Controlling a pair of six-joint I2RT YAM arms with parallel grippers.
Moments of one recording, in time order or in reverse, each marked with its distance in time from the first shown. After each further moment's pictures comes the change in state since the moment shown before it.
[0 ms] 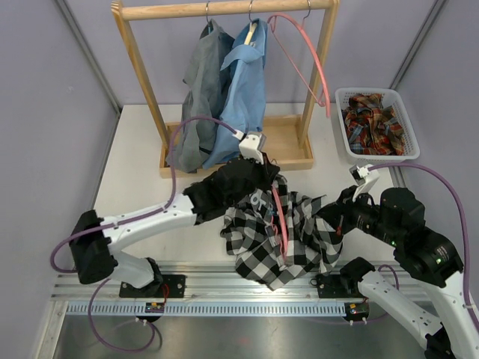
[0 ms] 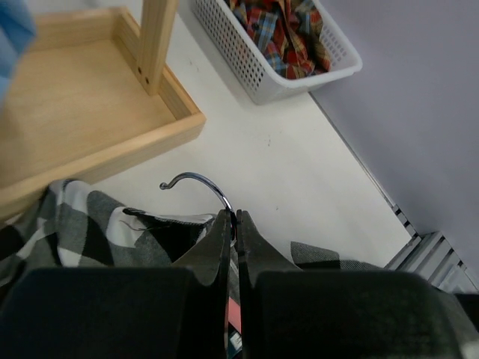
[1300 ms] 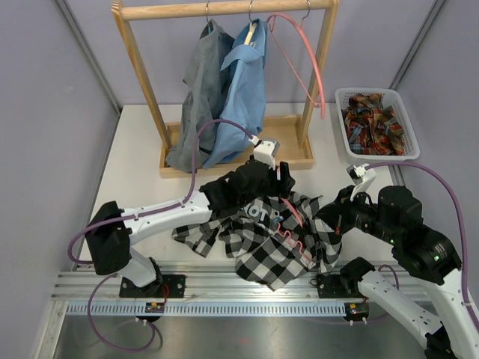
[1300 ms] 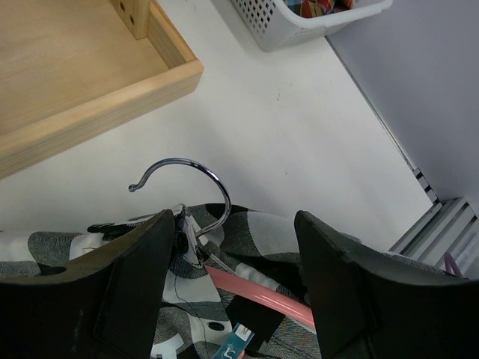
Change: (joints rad) left arm -0.017 0.095 0.045 -0.088 0.040 -0.031; right arm 0.000 0.015 0.001 0.000 -0.019 0.000
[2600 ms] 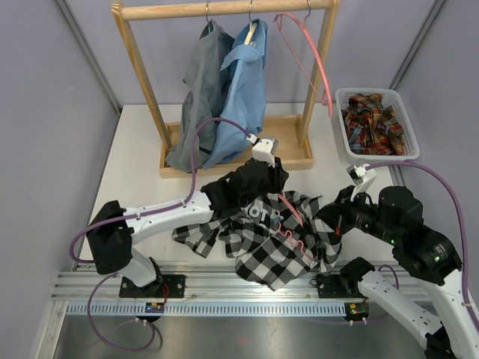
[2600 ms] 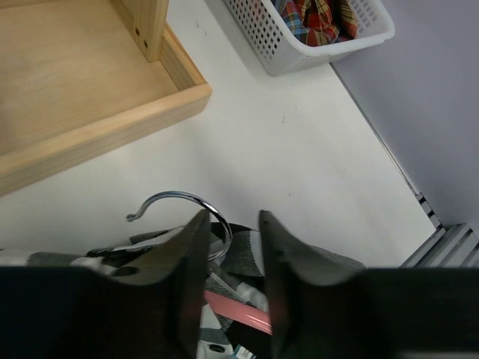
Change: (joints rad) left arm -0.005 0.016 -0.004 0.060 -0.061 0.000; right arm 0.000 -0.003 0.000 0.004 -0.009 0.000
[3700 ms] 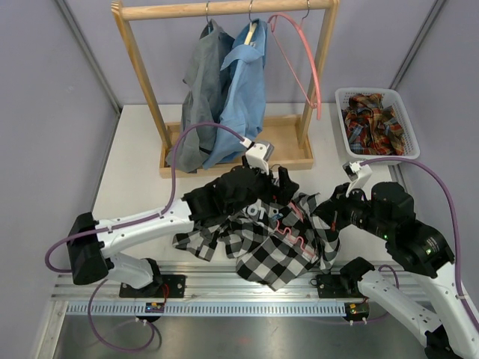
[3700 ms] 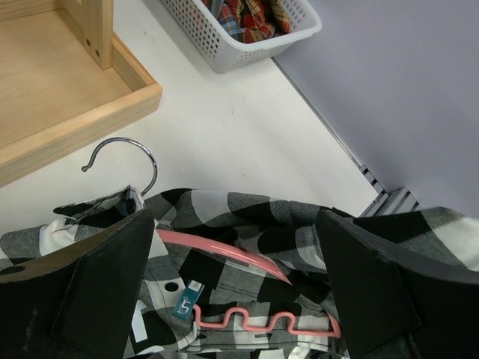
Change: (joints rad) left arm -0.066 -0.182 -0.029 -0.076 0.056 0.018; right arm 0.000 0.032 -0.026 0.027 0.040 0.029
